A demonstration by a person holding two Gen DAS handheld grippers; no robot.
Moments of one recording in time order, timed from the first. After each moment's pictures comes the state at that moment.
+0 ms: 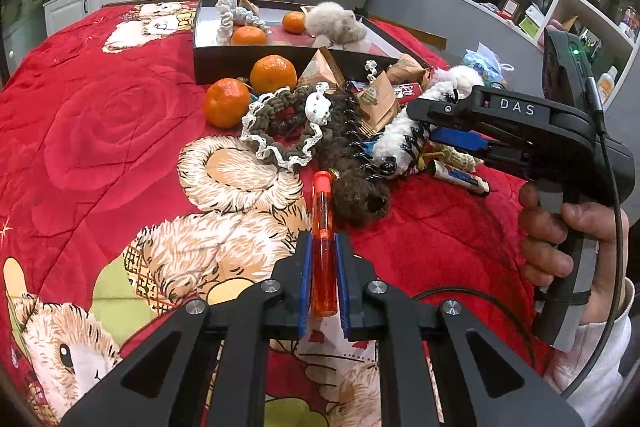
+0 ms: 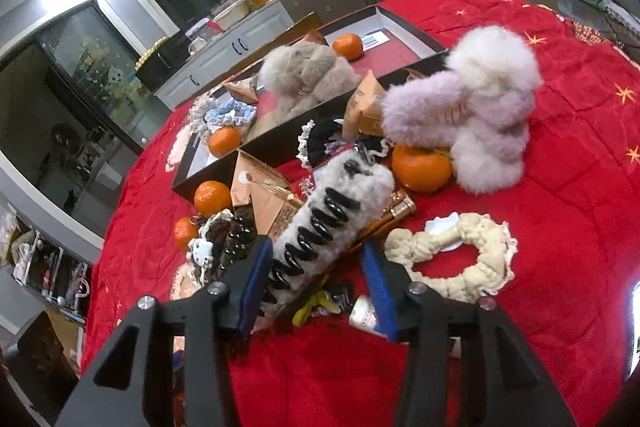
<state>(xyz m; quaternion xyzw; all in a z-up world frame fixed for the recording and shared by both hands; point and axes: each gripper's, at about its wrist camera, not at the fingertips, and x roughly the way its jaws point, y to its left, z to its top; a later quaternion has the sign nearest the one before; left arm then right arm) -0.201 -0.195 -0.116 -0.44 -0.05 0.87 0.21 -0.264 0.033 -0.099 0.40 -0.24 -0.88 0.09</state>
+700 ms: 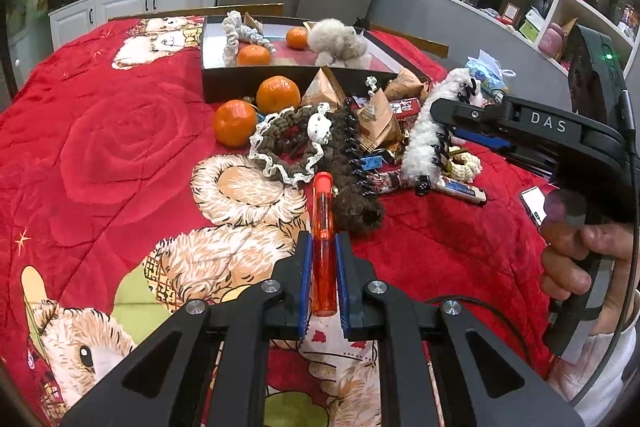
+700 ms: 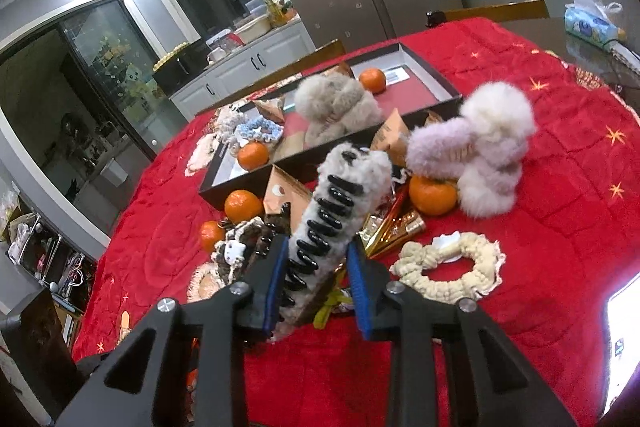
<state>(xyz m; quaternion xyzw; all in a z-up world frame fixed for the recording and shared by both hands) -0.194 -0.196 -0.099 -0.42 -0.05 0.88 0.20 -0.241 0.022 -0.063 0.37 -0.19 -0.91 0.09</state>
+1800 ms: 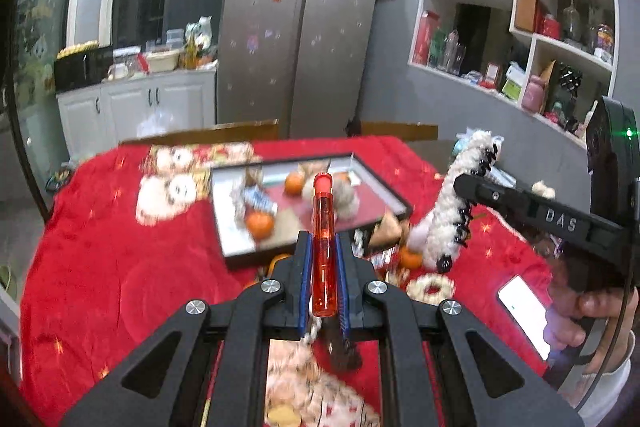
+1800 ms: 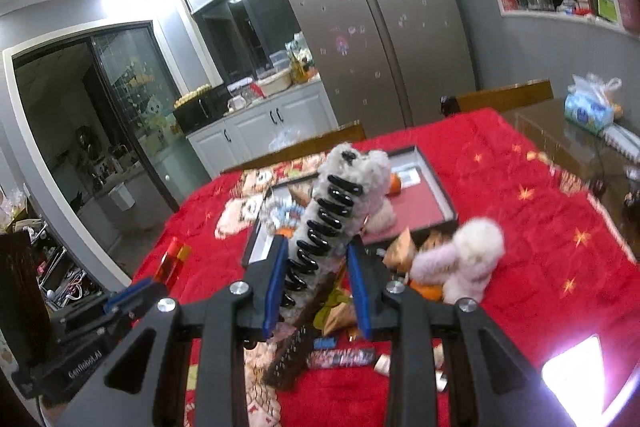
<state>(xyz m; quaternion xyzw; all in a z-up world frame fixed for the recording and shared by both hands) -0.221 -0.198 0.040 -0.27 -0.02 0.94 0.20 -0.226 0.025 0.047 0.26 -0.15 -0.95 0.09</state>
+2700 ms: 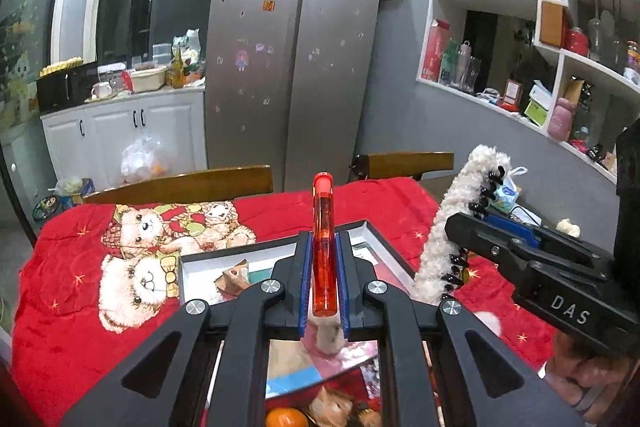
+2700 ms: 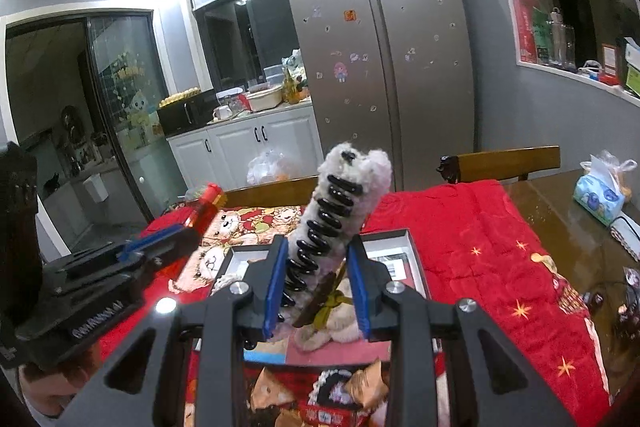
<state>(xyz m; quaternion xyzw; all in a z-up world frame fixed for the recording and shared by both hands) -0.390 -0.146 0.054 -0.27 -0.02 0.94 0.20 -0.351 0.027 0.071 0.25 -0.08 -0.96 0.07</state>
